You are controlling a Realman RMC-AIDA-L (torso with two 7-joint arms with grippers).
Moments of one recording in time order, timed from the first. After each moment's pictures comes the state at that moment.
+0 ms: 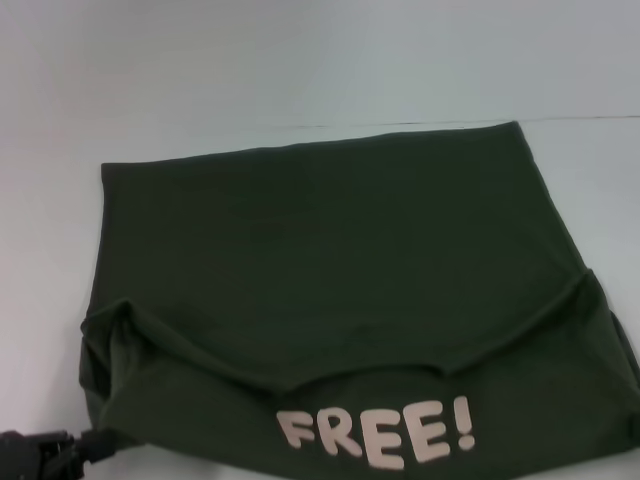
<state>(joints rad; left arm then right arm) -0.23 -2.17 0.20 0.86 2.29 1.96 -1.53 0.17 2.04 -0.44 -0.83 -2.18 -1.74 1.83</state>
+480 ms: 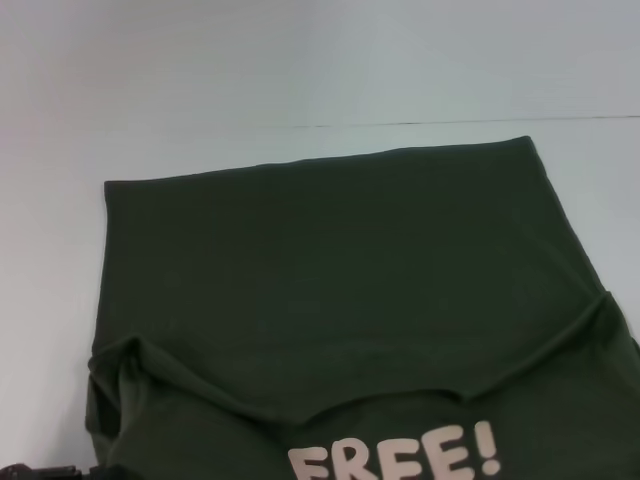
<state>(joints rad) -0.21 -2.17 0.20 0.86 2.35 2.01 -1.53 0.13 2.04 -0.30 -0.82 -2.24 -1.84 1.77</state>
